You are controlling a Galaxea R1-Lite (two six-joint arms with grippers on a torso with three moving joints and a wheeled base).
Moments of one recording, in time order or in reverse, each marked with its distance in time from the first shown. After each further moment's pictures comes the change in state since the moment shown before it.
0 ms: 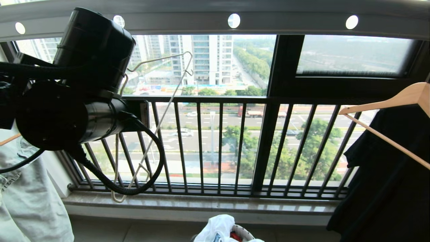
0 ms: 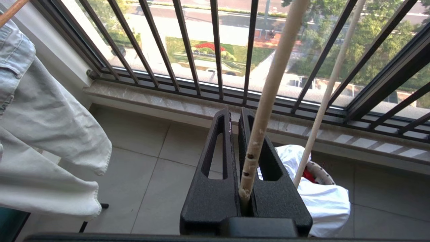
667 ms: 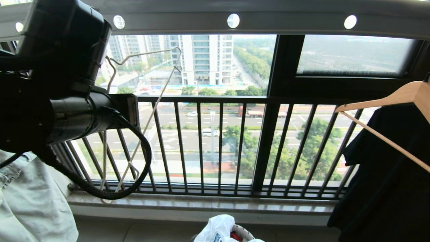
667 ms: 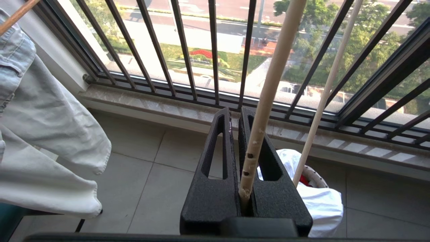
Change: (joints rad) left arm 0.000 -0.067 0.016 0.006 0.000 0.004; right arm 0.002 0.000 0.000 0.000 0.000 0.000
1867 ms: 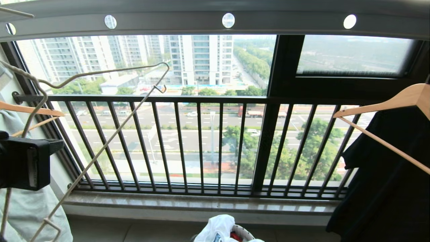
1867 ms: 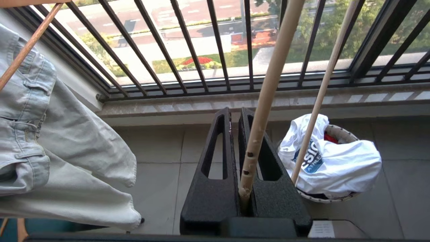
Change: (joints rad) left arm 0.000 -0.406 0.327 0.016 -0.104 0.219; right arm 0.000 0.000 0.000 0.000 0.000 0.000
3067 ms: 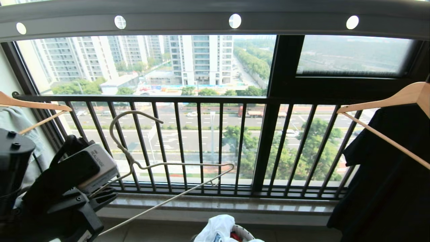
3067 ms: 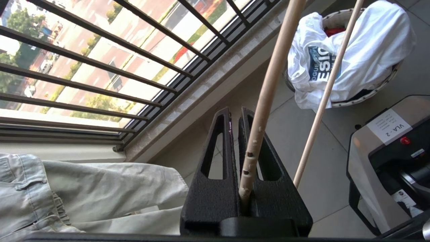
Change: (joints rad) left arm 0.006 0.076 0.276 -0.182 -0.321 0.530; right arm 0.000 0.000 0.000 0.000 0.000 0.000
